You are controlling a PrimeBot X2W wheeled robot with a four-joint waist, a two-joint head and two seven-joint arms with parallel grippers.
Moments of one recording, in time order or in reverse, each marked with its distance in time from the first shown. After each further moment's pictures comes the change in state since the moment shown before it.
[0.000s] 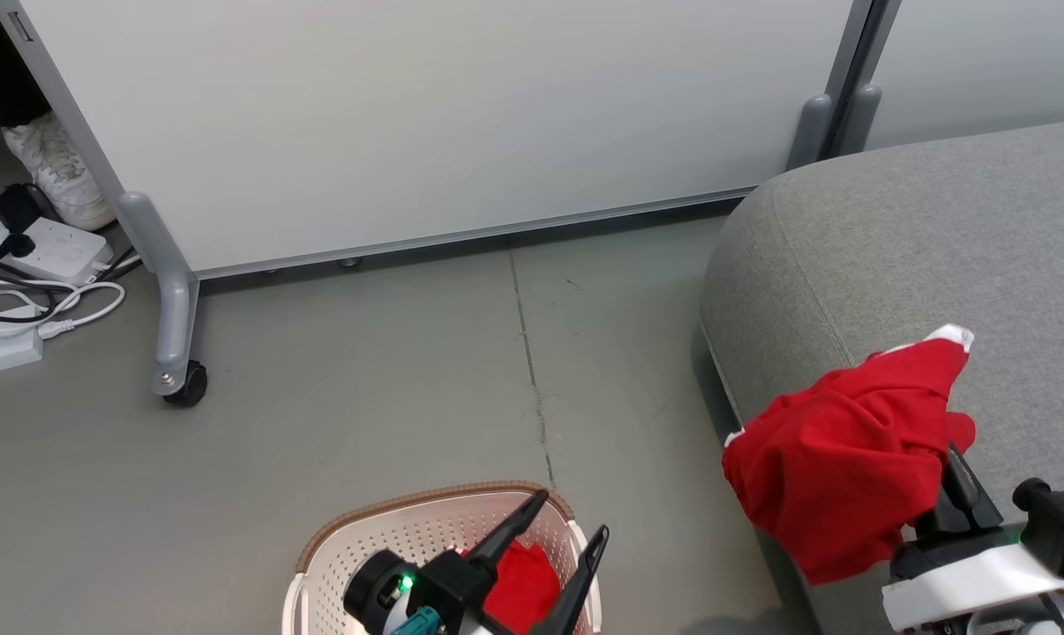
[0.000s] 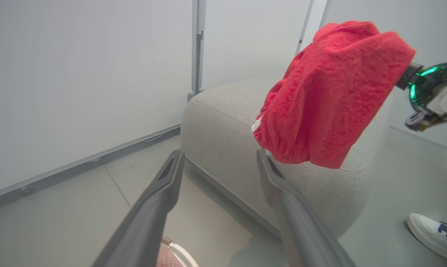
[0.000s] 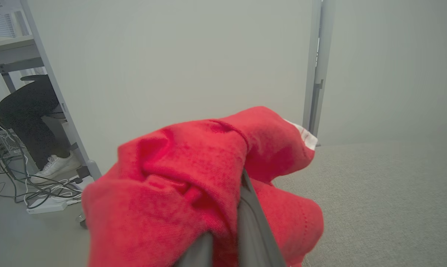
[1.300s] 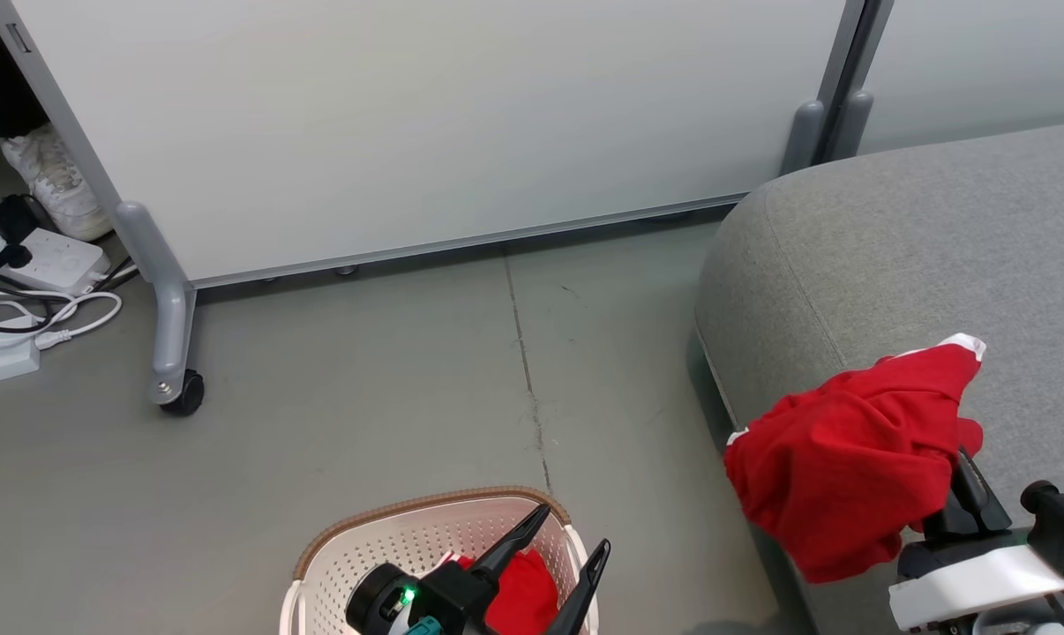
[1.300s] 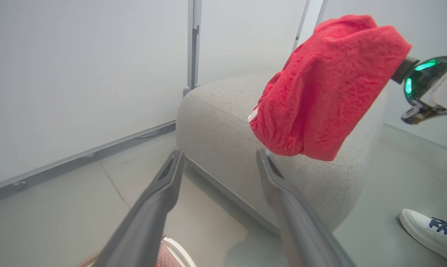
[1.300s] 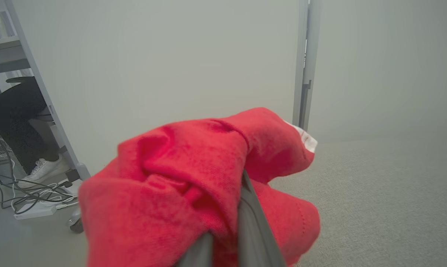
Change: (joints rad) left arm 0.021 0.000 -0.010 0.011 -0.011 -0.006 0.000; right arm 0.006 0.015 -0.031 0.020 -0.019 0.000 0.000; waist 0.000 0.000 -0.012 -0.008
